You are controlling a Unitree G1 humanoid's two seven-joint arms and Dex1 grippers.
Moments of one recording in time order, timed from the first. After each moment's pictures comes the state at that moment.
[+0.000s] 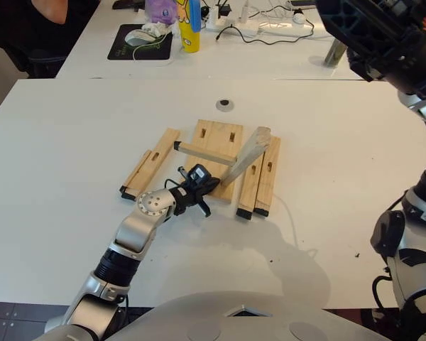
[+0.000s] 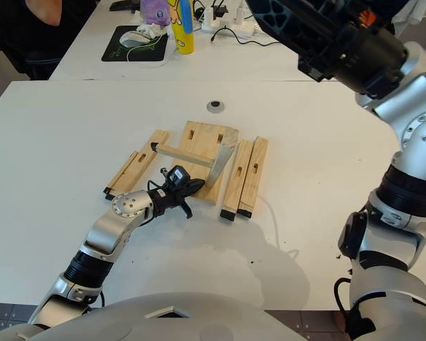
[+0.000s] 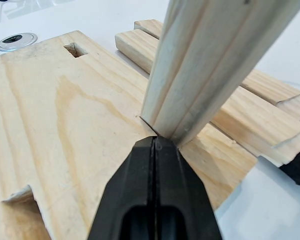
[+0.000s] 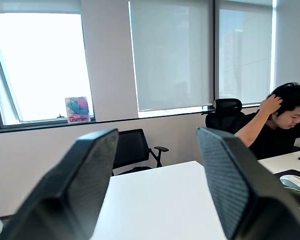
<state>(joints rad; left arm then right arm) -0.12 0.28 -0.36 -0.11 -0.08 0.47 -0.56 -0.71 -0.57 -0.31 -0.23 1.22 0.89 0.71</state>
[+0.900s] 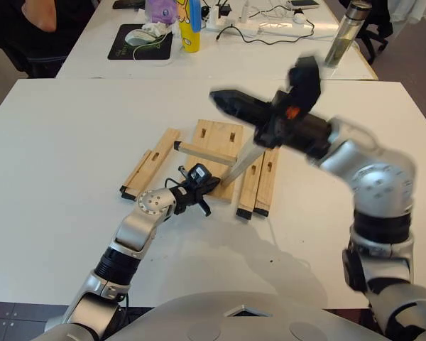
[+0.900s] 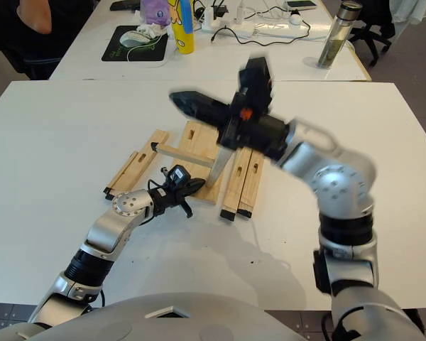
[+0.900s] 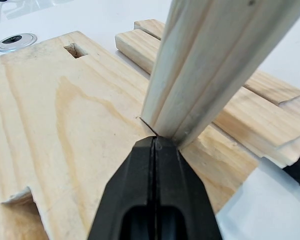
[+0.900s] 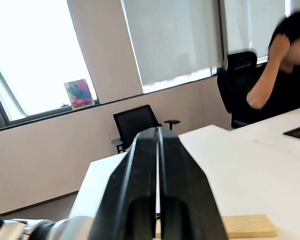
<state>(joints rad) -0.13 0.28 -0.36 -0.10 -0.08 0.47 -0.55 -0.44 -0.44 0.07 -0.42 0.98 0.65 0.59</state>
